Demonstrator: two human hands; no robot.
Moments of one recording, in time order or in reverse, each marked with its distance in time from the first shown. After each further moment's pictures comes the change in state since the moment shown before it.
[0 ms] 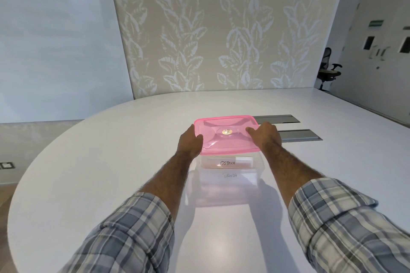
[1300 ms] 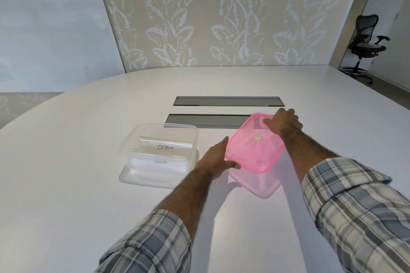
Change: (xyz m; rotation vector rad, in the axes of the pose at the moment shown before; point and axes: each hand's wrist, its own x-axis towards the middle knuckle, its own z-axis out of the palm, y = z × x) left_hand -0.046 0.129 0.297 0.076 -0.320 0.025; right_hand 0.224 0.228 -0.055 -0.326 -0.166 -0.064
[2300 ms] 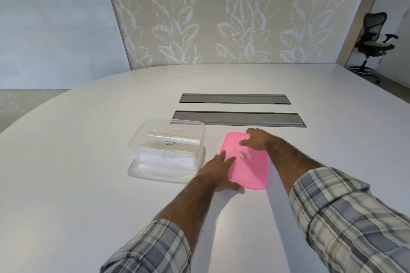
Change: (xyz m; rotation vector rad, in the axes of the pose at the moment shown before) left_hand -0.028 -0.029 0.015 0.486 -0.238 -0.047; right_hand -0.048 -0.036 0.054 -0.094 -0.474 -0.419
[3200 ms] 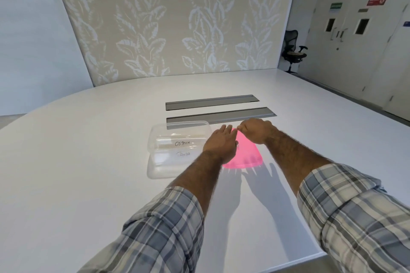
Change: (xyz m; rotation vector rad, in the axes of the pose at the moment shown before) left_hand -0.071 -0.025 -0.089 0.202 0.352 0.444; right_hand -0.140 -0.111 -0.011 -0.291 0.281 0.141
